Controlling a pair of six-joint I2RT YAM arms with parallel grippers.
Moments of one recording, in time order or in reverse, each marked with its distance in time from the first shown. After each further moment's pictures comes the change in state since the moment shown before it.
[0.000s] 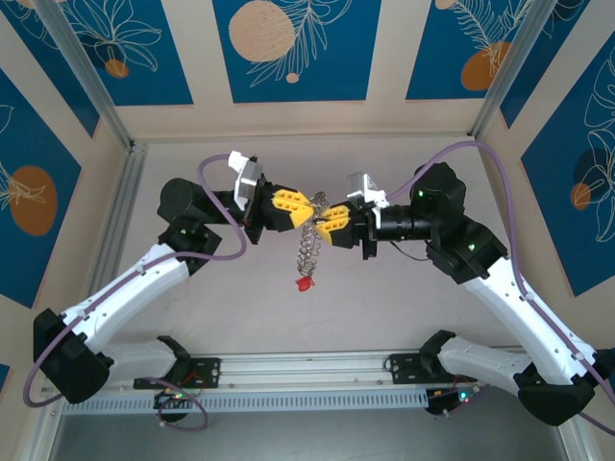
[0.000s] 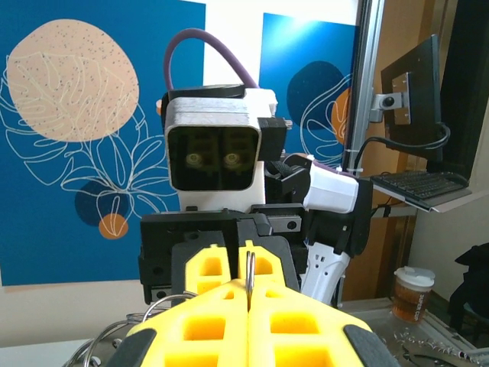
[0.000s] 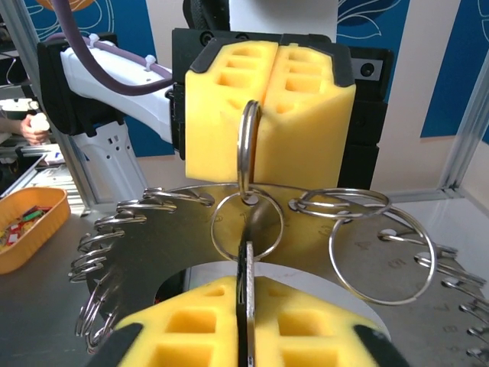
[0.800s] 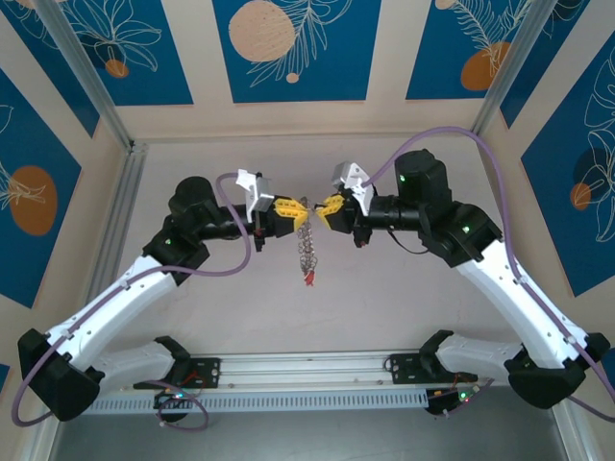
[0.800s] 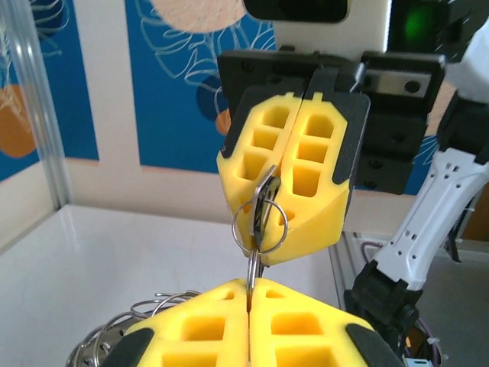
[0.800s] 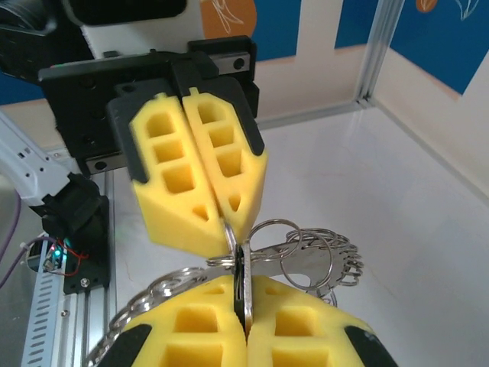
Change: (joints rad) left arm 0.021 -0.107 -0.059 -0.597 -0.269 0.480; right arm 0.005 0.122 0.158 -0.282 0.289 -0.116
